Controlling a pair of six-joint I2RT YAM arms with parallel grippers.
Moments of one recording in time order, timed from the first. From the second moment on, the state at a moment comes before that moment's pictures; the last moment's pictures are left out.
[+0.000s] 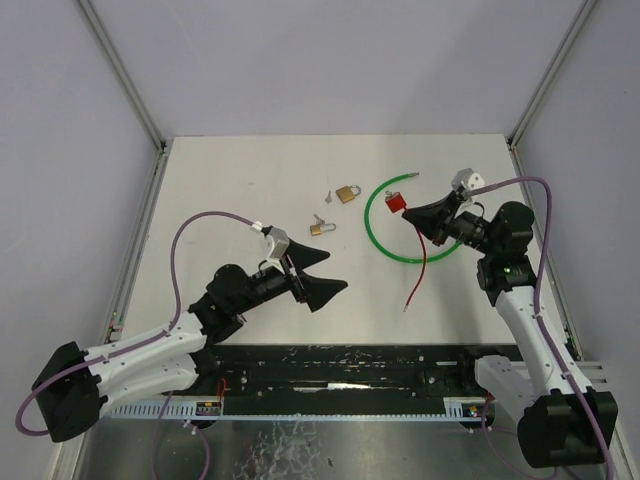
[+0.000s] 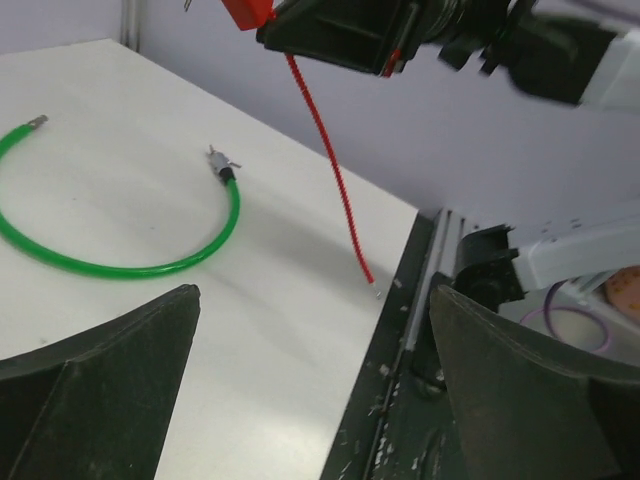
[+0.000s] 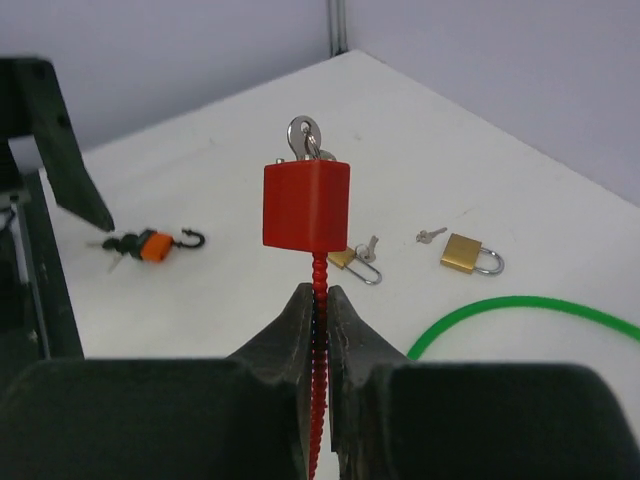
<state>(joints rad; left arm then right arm) -0.89 0.87 0.41 0.60 0.23 -0.38 0.10 0.92 0.73 0.14 -0.93 -0.04</state>
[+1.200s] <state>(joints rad) -0.79 1.58 0.77 0.94 0.42 -0.75 -0.04 0.99 0.49 0.84 -0.87 0.76</state>
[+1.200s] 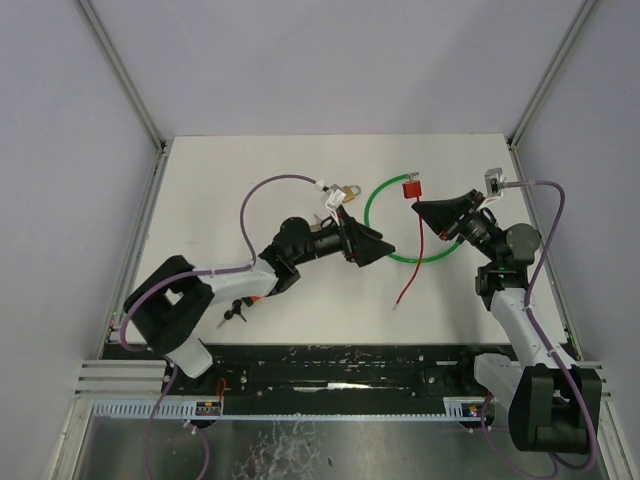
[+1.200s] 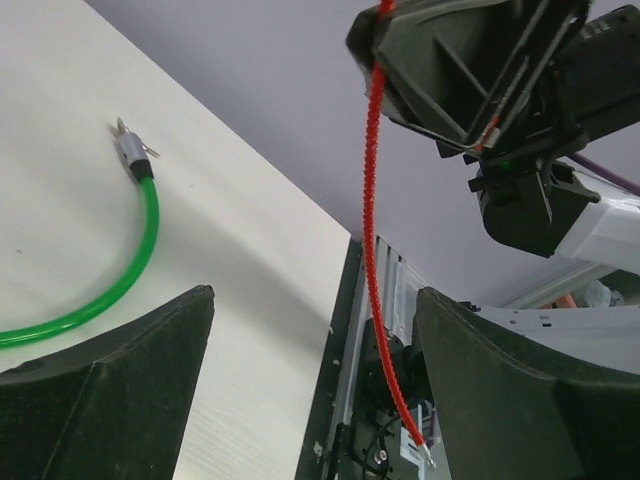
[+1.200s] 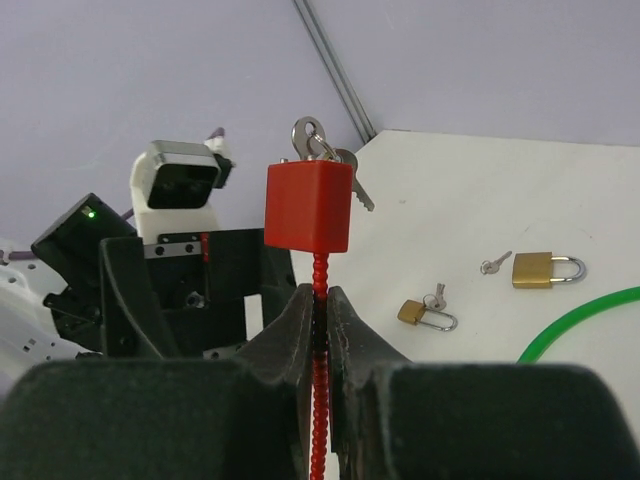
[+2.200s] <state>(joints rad) -0.87 1.87 1.16 0.90 0.44 -0.74 -0.03 1.00 0.48 0.86 -0.93 0.73</state>
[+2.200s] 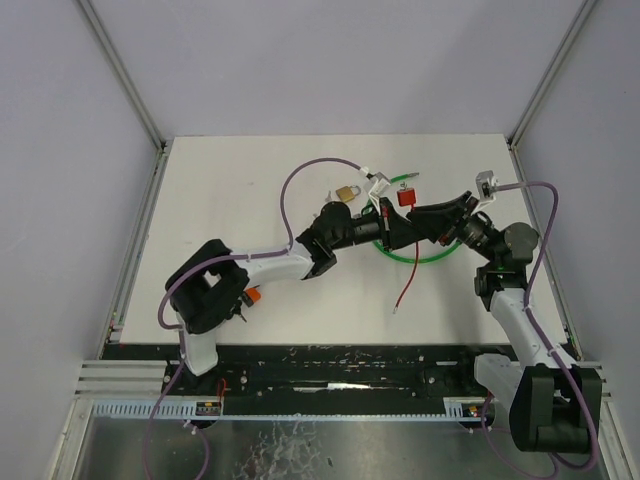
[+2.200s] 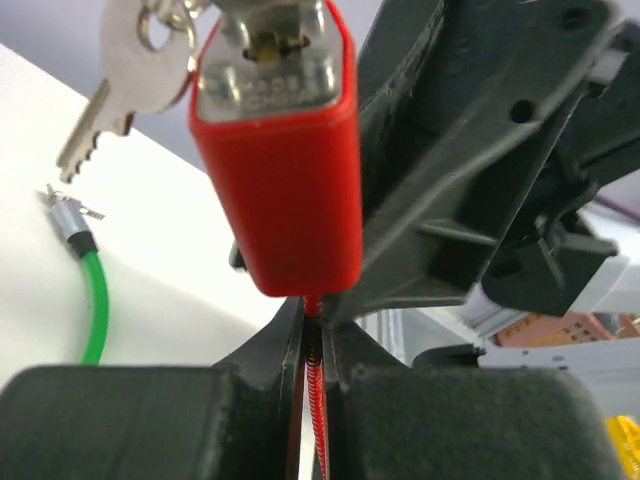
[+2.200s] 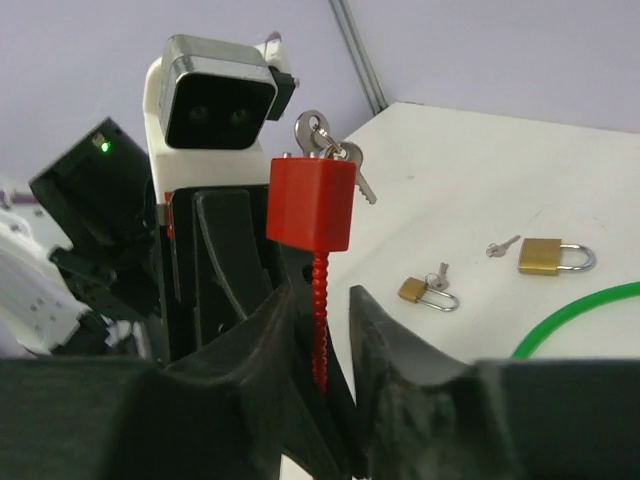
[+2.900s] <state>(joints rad) -0.82 1.74 1.02 0.48 0.76 -0.01 -0.03 0.94 0.79 -0.21 -1.37 -0.37</state>
